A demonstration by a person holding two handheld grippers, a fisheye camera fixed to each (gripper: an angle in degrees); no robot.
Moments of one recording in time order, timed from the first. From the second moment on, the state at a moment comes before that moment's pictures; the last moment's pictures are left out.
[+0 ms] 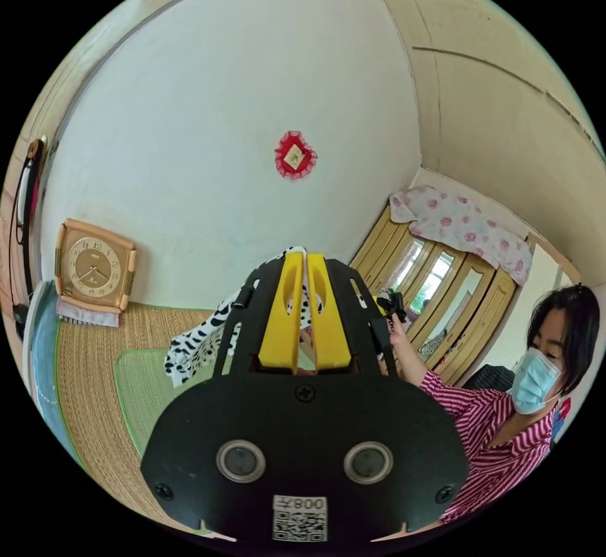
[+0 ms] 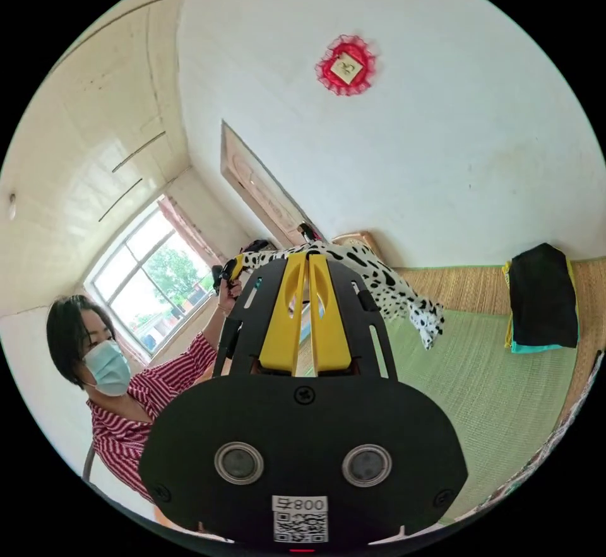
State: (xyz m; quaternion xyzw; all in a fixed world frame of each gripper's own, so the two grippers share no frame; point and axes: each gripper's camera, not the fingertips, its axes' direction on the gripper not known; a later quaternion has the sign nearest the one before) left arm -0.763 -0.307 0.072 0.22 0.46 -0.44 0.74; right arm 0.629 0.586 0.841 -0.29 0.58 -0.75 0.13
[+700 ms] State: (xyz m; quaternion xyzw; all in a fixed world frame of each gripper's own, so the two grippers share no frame) left arm -0.489 0.023 0.216 -0.20 0.51 -0.62 0.56; right arm 0.408 0.312 0.546 -0.01 0.74 -0.52 0.43
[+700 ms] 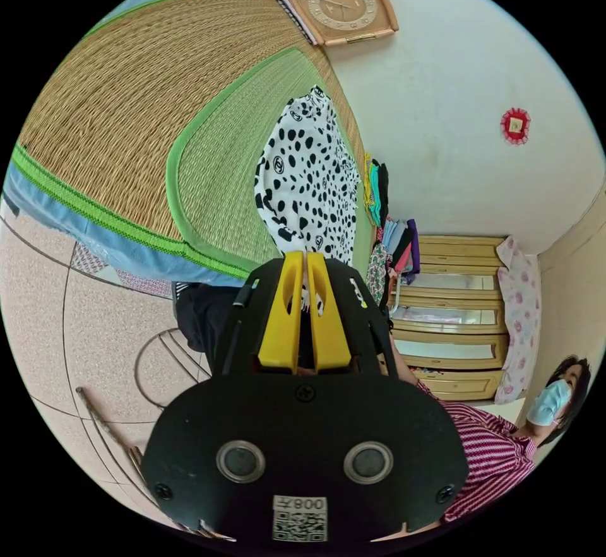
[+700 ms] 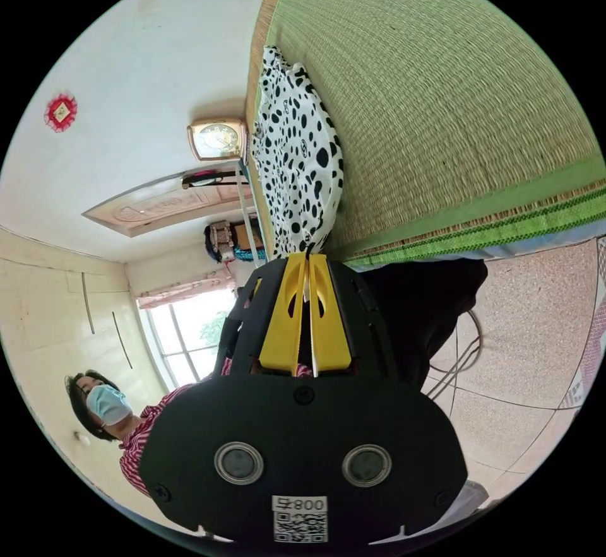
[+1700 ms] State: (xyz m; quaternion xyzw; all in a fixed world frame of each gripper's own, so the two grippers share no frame) left arm -0.697 -0.081 0.549 -0.15 0.48 -0.57 0.65; right arm 0.390 0.346 0.764 -0.03 0.71 -0.62 0.33
